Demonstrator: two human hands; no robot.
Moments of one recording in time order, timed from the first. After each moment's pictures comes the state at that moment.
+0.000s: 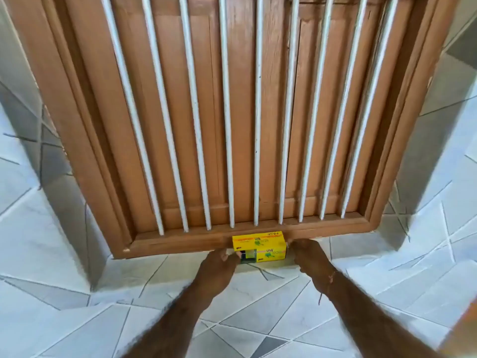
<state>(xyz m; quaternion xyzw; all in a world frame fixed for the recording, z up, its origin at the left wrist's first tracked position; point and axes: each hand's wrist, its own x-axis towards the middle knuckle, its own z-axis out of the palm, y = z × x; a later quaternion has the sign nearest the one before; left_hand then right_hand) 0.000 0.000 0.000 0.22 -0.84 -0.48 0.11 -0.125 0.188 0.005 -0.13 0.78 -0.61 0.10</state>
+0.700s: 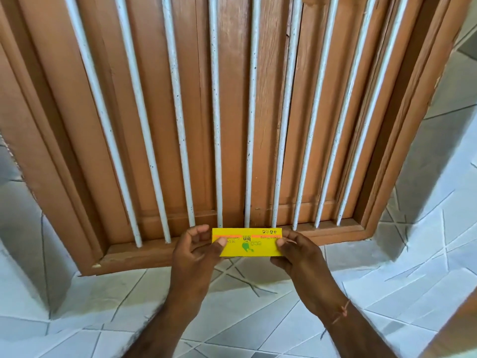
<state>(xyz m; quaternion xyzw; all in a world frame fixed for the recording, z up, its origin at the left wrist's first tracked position) -0.004 0.001 0.041 0.19 -0.61 -0.70 0.32 -0.099 0.177 0.041 -0.18 0.61 -0.76 0.14</state>
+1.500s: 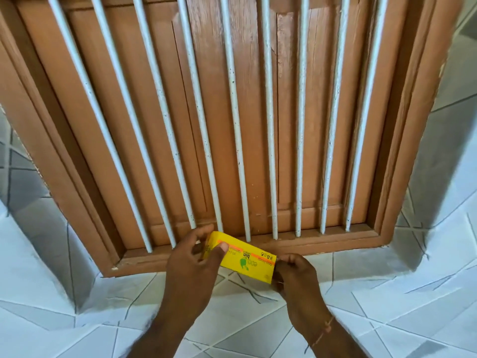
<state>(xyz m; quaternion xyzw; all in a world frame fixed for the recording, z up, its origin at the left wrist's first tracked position) 0.012 0.051 0.088 0.24 -0.75 -0.48 0.39 -0.106 0.180 0.020 -0.03 0.62 -0.77 0.18</state>
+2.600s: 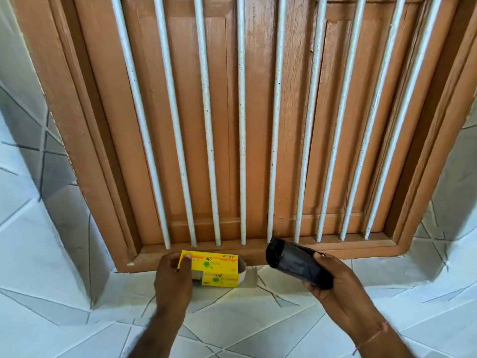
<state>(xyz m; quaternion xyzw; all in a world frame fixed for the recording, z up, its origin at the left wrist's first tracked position) 0.020 -0.063 0.003 0.43 -0.67 -0.46 0.40 -0.113 0.190 0.029 -0.03 0.46 -0.85 0.26</state>
